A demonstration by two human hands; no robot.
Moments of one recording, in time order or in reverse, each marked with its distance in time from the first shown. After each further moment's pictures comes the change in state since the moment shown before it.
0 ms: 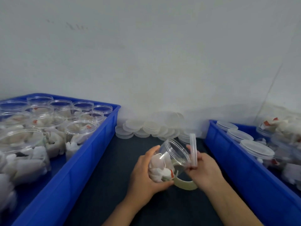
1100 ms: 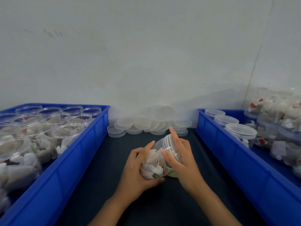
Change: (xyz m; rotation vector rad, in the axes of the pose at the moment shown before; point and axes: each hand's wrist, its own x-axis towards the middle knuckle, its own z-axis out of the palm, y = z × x) left_hand -0.009 0.013 -0.004 0.169 -0.148 0.100; right_hand -0.024 0.028 -0.023 -0.946 -0.284 -0.752
